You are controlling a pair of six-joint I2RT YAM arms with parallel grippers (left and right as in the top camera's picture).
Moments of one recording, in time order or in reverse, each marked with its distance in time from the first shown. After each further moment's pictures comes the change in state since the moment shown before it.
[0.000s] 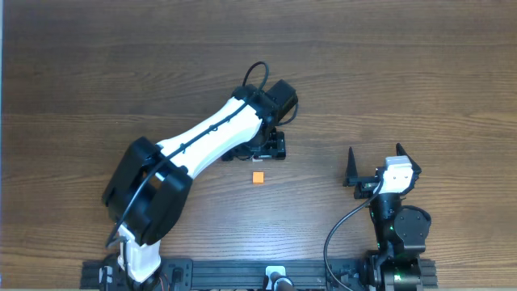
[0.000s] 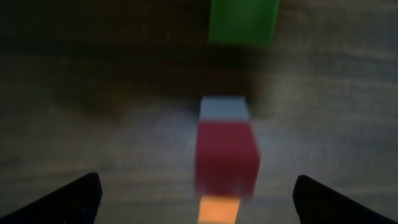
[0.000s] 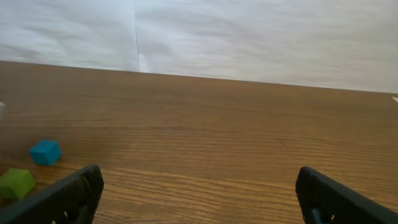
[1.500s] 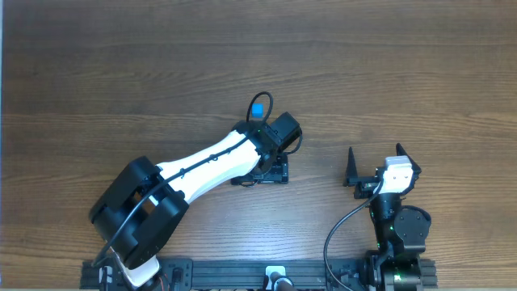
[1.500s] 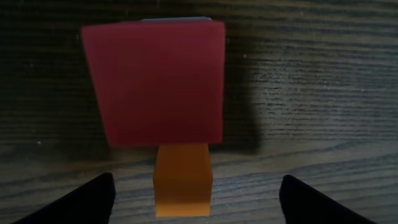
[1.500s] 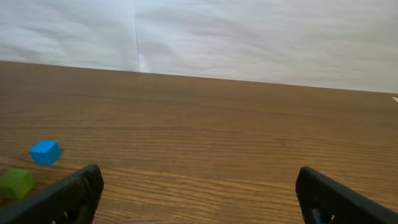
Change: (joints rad) left arm -0.103 -0.109 -0.275 0.270 0.045 -0.076; right arm 0.000 0.000 0.000 0.000 0.000 0.000
